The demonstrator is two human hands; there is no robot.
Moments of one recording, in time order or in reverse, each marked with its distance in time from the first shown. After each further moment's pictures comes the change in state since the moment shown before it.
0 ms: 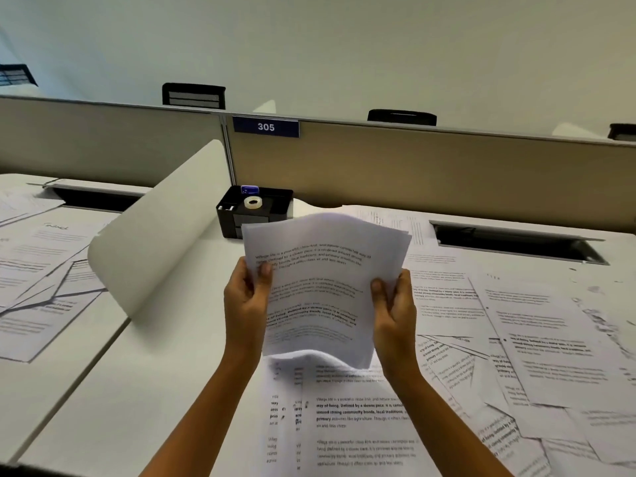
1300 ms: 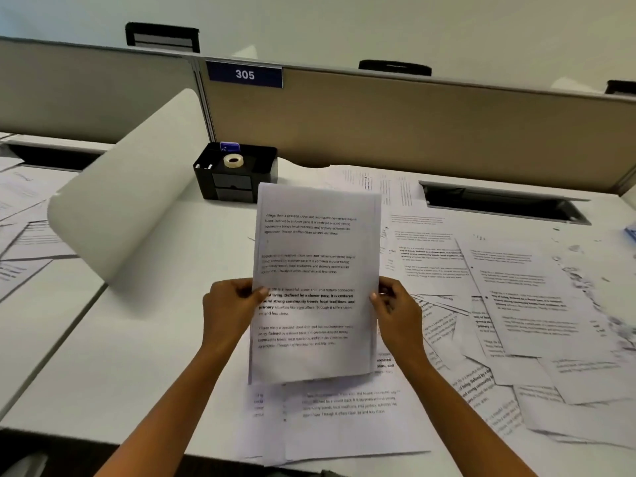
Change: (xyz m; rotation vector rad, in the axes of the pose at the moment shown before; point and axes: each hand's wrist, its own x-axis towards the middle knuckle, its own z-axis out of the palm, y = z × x) left_hand -0.023 -0.047 -0.023 0.613 -0.117 -0.307; right_hand -0.019 0.069 -0.056 -0.463 -0.022 0.211
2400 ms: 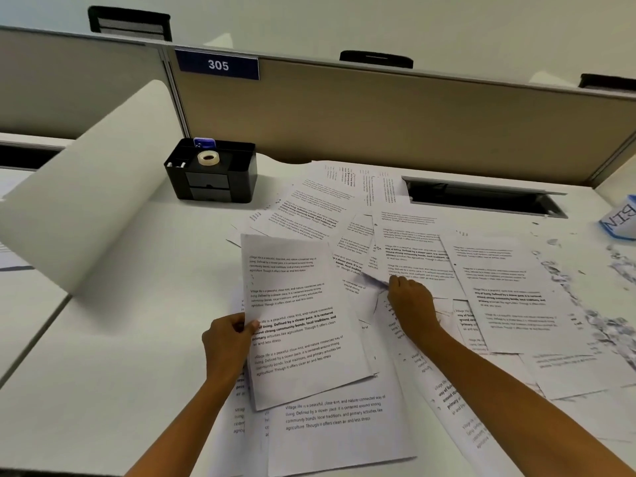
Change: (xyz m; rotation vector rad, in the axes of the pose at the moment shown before) left_hand -0.012 -0.036 0.048 -0.002 -0.049 -0.195; right_hand 0.081 0.084 -0.036 -1.232 -0.093 -0.463
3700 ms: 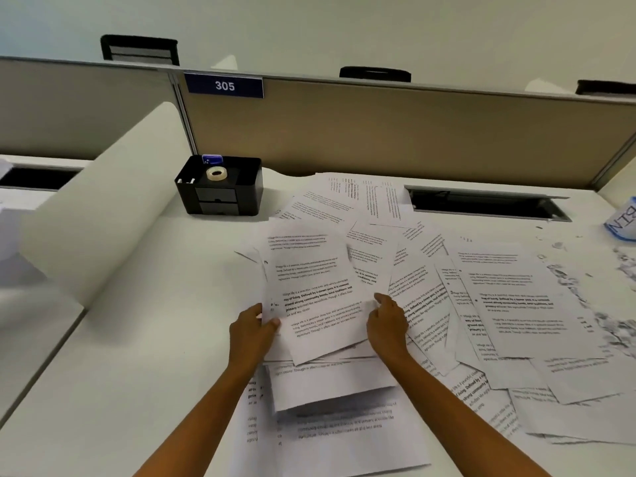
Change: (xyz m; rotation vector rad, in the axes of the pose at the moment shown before) left_hand 0.016 0.016 0.008 -0.017 -0.136 -0.026; right_hand -0.014 -0.083 -0.032 0.871 -0.166 0.666
